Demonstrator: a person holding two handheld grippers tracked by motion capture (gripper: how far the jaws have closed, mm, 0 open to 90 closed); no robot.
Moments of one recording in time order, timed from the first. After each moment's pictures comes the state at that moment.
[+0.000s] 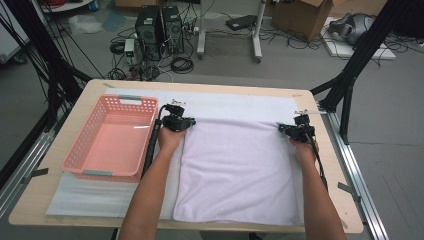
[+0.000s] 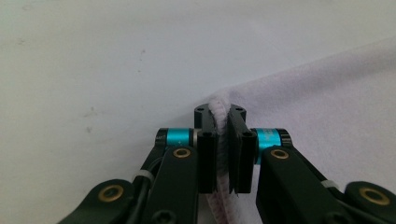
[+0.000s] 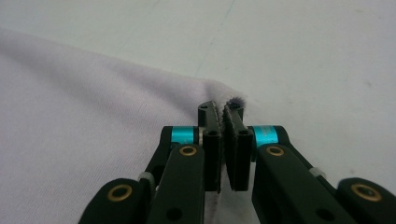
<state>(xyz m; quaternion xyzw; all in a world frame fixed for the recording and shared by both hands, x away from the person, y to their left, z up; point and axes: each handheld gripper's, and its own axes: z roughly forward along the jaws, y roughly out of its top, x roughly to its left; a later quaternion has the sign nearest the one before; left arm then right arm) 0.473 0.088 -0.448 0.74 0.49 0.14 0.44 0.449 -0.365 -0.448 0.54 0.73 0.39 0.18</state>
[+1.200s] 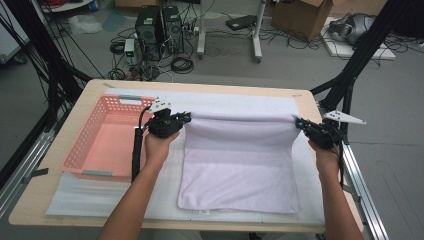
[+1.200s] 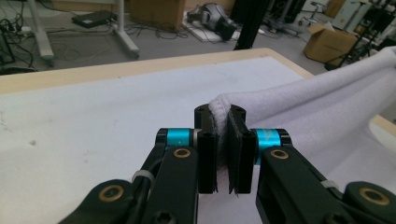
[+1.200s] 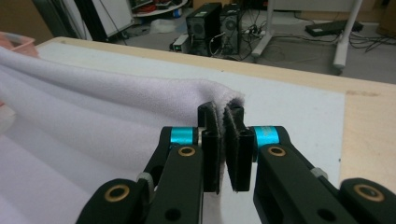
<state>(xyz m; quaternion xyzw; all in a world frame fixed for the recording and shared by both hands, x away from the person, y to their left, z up) 0.382 0.106 -0.379 0.70 0.41 0.18 0.56 0.362 -0.383 -0.370 0.46 0.69 0.50 0.24</state>
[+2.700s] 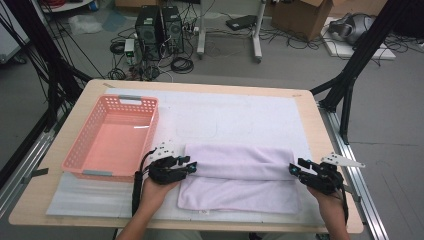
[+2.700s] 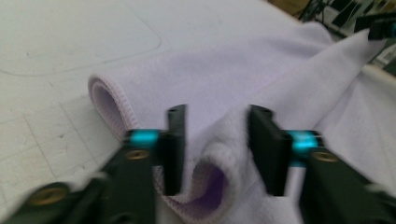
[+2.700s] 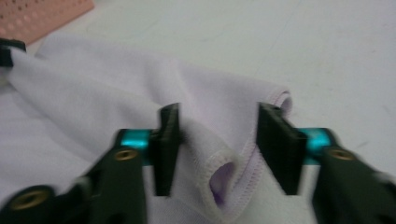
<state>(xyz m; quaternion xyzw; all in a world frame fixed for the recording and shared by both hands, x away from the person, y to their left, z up) 0.298 0.102 -0.449 0.76 0.38 0.08 0.52 0.269 -0.375 -0.424 0.47 0.73 0.47 0.17</state>
